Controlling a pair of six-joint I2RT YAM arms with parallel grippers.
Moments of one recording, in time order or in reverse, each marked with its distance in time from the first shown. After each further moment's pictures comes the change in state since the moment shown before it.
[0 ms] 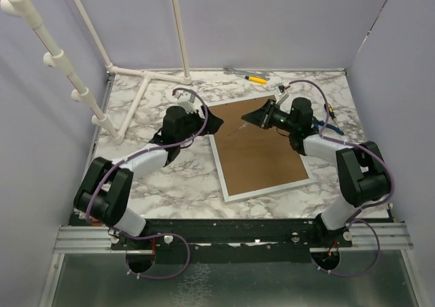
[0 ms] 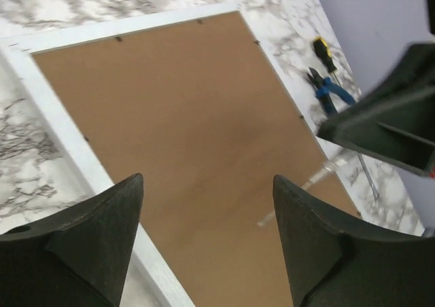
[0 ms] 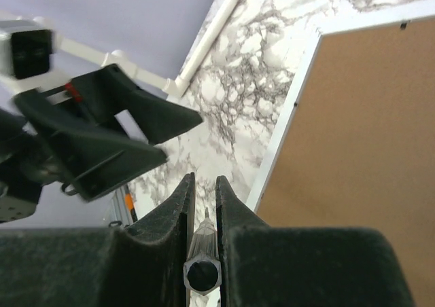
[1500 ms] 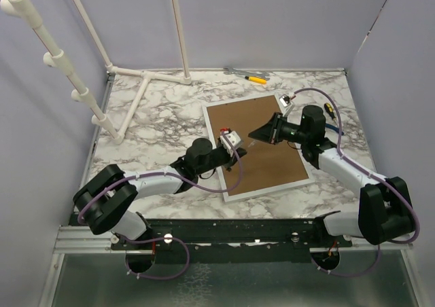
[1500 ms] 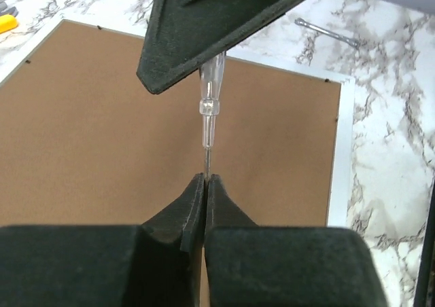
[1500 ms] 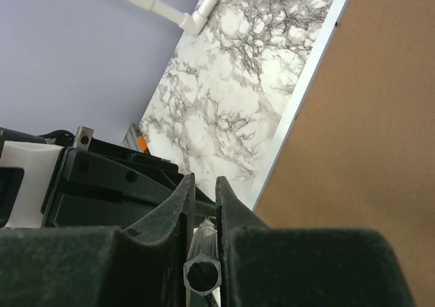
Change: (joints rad) left arm -0.452 -0.119 -0.193 0.226 -0.061 0.576; right arm 0.000 -0.350 -0.128 -0.368 -0.109 -0.111
